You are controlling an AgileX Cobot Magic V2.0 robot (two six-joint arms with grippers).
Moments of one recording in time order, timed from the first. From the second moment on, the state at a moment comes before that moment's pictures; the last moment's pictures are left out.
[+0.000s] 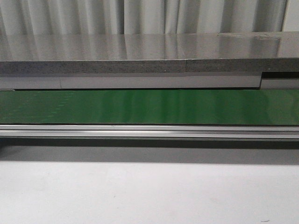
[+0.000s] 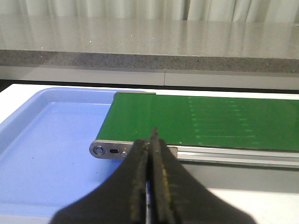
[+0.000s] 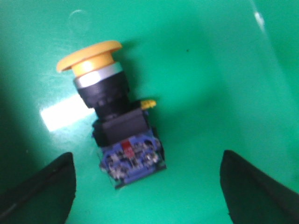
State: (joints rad) left arm -0.02 -0.01 0.00 0.00 0.18 -0.03; right arm -0.59 1.83 -1.18 0.04 0.67 -0.07
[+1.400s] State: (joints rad) left arm -0.02 -0.01 0.00 0.00 0.18 -0.03; right arm -0.34 1.66 -1.27 0.14 0.94 0.01
